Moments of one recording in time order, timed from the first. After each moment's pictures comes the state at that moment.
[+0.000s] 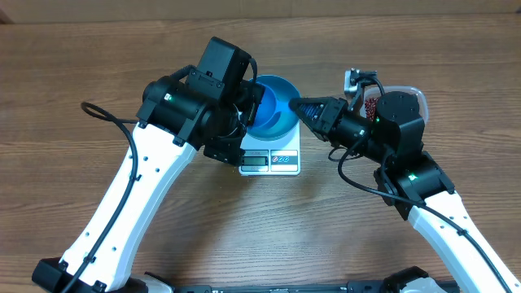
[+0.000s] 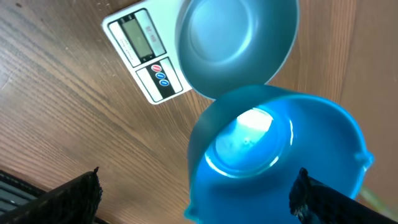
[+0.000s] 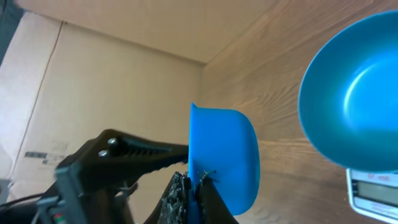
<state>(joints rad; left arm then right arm) -0.50 1.59 1.77 -1.29 0.13 -1.72 0.36 1.19 0.91 -0.01 -0.55 1.10</state>
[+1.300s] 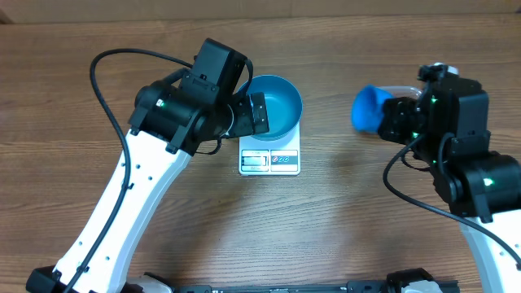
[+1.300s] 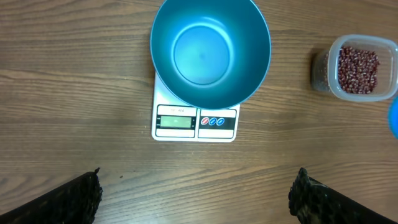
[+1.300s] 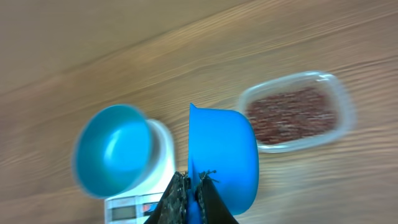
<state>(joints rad) -0.50 1.56 1.77 -1.29 0.01 -0.61 0.16 1.12 1.31 -0.90 0.03 0.43</state>
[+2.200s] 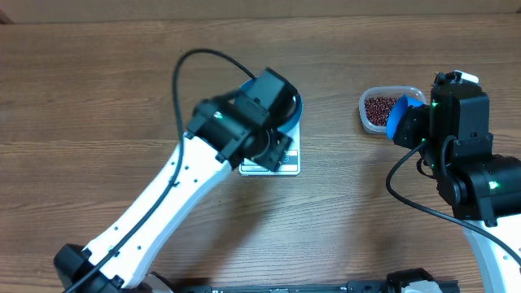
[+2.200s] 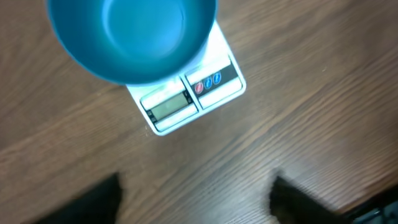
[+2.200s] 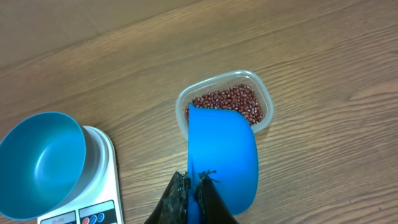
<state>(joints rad) -0.69 1.61 1.65 -1.25 -0.04 -0.19 0.16 1.12 1.33 -1.01 0.24 0.41</state>
